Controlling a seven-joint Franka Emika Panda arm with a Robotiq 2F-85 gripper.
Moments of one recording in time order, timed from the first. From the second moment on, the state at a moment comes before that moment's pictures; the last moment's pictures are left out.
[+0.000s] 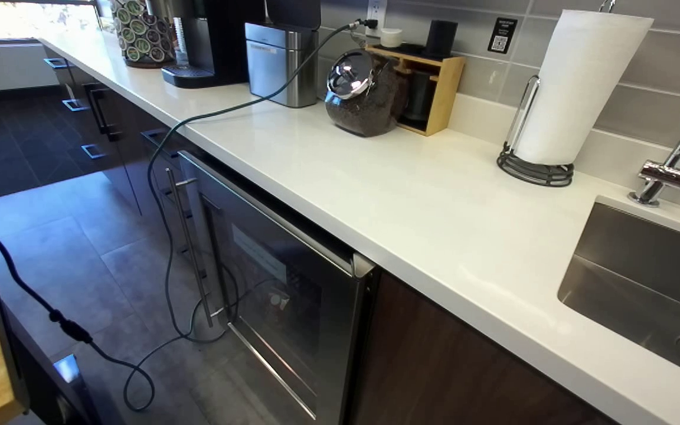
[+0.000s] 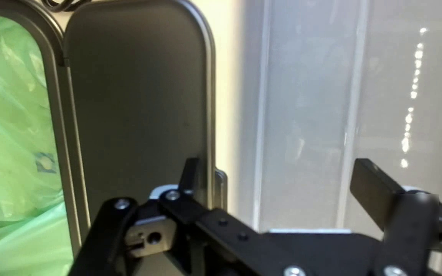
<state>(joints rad) 0.52 0.93 -0.45 -0.95 0.62 3.07 1.32</state>
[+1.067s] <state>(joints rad) 0.55 0.93 -0.42 -1.00 0.60 3.07 1.32</state>
